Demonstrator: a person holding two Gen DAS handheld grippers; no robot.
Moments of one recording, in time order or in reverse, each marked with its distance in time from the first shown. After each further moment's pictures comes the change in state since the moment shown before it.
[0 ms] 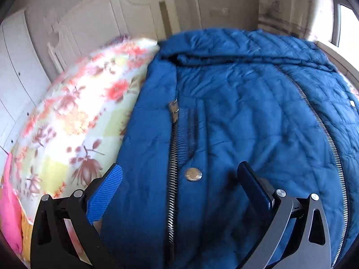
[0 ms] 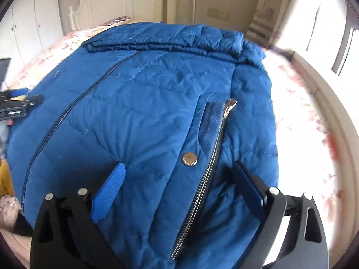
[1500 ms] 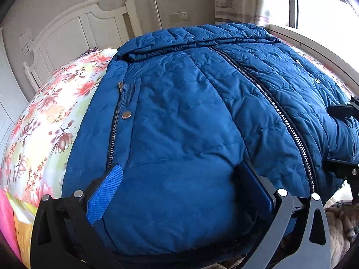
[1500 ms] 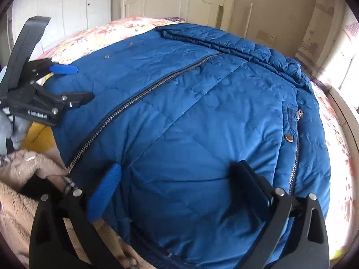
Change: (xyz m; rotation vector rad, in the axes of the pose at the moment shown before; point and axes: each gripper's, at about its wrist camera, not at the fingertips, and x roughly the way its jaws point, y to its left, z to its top) left arm -0.047 -0.047 -0.068 0.142 -0.030 -0.133; right arm -0.028 0.094 -0.050 -0.258 -0.040 0.167
